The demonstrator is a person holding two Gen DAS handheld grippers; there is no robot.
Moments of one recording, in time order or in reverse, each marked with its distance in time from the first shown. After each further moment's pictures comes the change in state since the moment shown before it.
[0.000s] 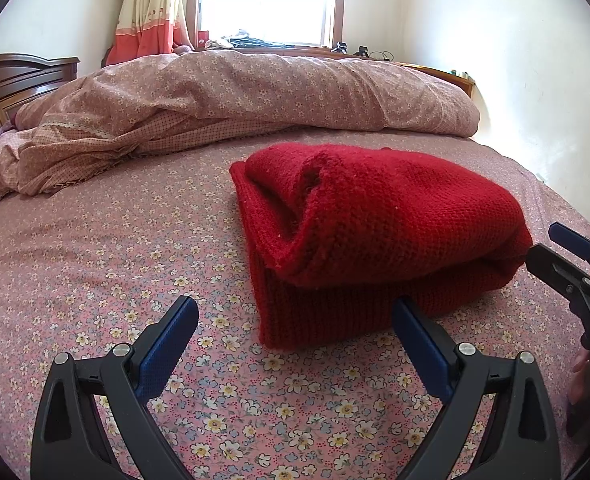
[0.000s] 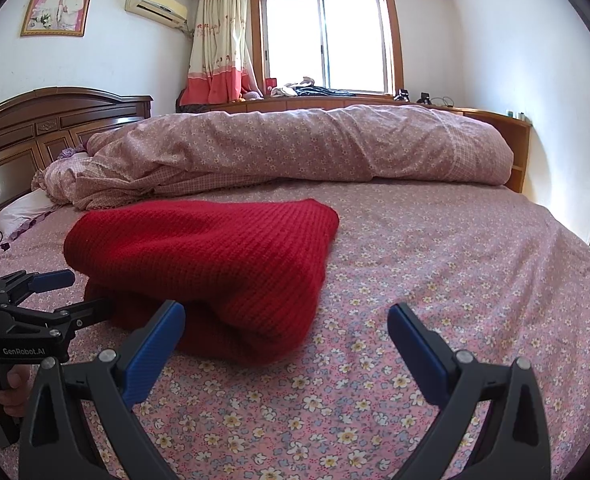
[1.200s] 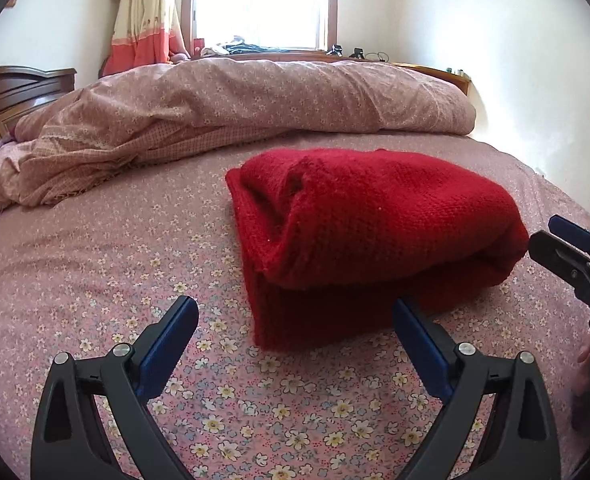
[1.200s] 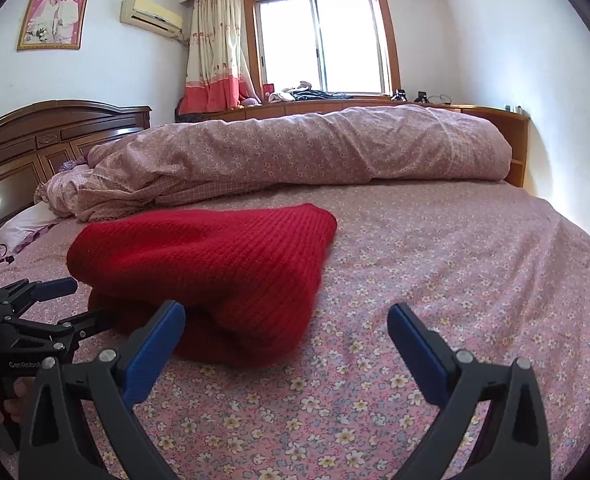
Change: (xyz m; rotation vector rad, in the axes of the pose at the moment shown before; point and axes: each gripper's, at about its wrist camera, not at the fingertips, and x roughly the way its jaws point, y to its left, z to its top) left arm -0.006 -0.009 0.000 0.031 -0.018 0.011; right arm -0.005 -0.006 0.000 0.035 -0.021 0.013
